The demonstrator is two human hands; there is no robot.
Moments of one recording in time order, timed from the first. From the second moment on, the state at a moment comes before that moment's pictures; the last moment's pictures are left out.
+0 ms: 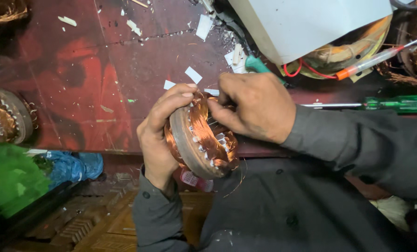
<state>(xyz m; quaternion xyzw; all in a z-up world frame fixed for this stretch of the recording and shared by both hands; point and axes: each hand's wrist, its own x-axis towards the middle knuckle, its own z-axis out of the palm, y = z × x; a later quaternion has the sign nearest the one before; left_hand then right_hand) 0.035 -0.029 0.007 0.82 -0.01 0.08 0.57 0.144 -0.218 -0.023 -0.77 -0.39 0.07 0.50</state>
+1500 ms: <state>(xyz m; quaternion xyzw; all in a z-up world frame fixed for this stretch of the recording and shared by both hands) -0.006 -0.009 -0.001 0.81 0.16 -0.07 0.56 0.153 -0.252 -0.026 -0.71 -0.56 0.20 0.36</state>
